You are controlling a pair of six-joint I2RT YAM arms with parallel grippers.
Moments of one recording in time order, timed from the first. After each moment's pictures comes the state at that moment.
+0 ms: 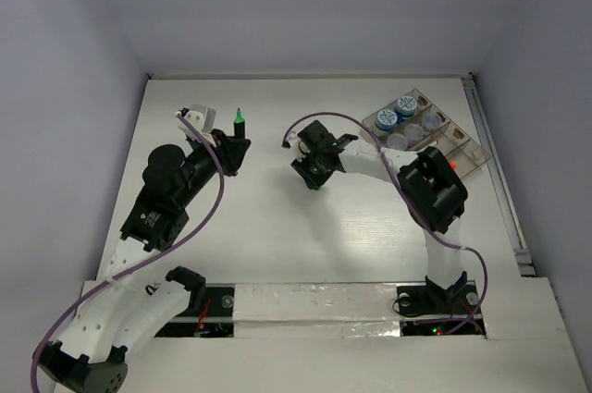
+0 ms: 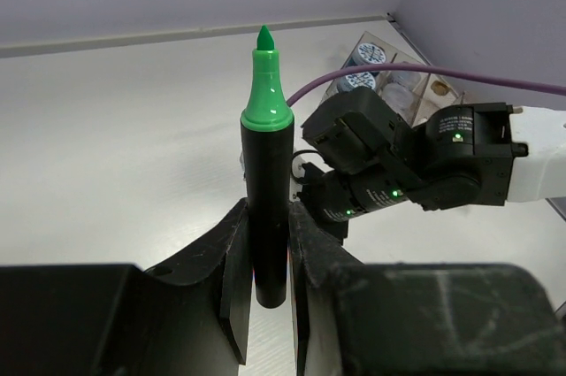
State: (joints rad) left arm -0.42 0.73 0.86 -0.19 0.12 -0.28; right arm 0.72 2.04 1.46 -0.50 -0.09 -0.16
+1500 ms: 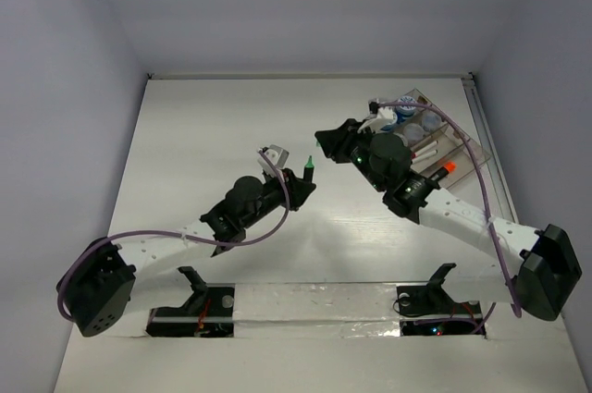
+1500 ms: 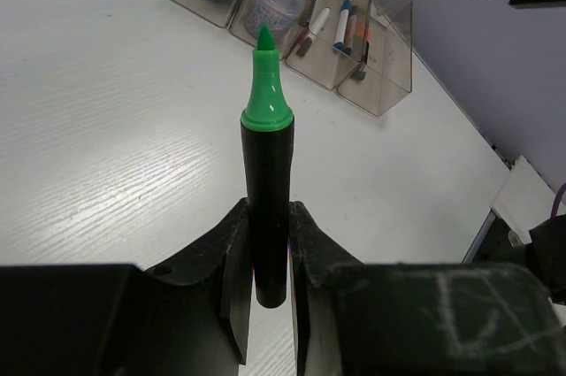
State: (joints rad) left arm -0.85 1.12 0.46 0.53 -0.01 -0.49; right arm 0.78 1.21 0.88 0.29 0.27 0.61
